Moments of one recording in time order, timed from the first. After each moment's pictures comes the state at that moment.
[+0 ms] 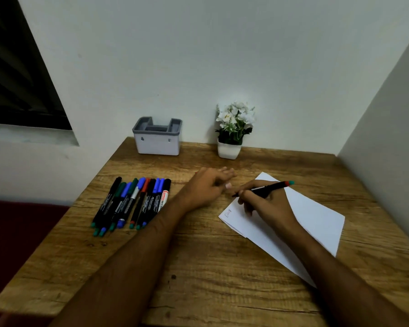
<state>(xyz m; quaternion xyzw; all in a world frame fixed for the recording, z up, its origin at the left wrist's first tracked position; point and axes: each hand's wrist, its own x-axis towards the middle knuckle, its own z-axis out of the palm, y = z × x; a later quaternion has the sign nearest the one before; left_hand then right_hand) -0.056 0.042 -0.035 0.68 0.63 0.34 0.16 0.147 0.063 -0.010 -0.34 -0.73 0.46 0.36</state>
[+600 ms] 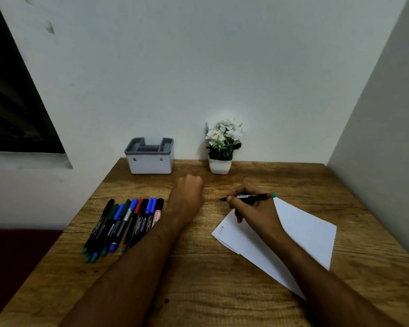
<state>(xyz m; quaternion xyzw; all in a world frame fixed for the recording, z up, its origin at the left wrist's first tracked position) -0.057 0.048 -0.016 0.57 0.80 0.18 -0.08 0.136 0.073 -0.008 -0.33 -0.72 0.45 0.40</state>
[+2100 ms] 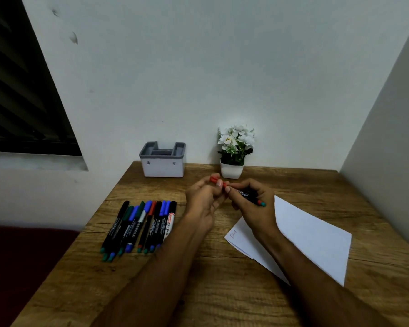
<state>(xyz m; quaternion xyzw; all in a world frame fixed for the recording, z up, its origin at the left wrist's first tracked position) -0.019 0.018 0.018 0.08 0.43 0.76 0.47 0.095 0.079 -0.018 -0.20 -0.66 0.50 0.52</state>
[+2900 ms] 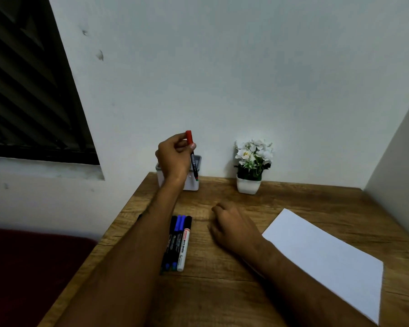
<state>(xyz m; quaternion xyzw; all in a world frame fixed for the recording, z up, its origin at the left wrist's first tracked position) -0.146 0.044 0.084 0.29 0.65 0.70 -0.03 0.029 0.066 -0.020 -0.25 -0.95 0.06 0.18</state>
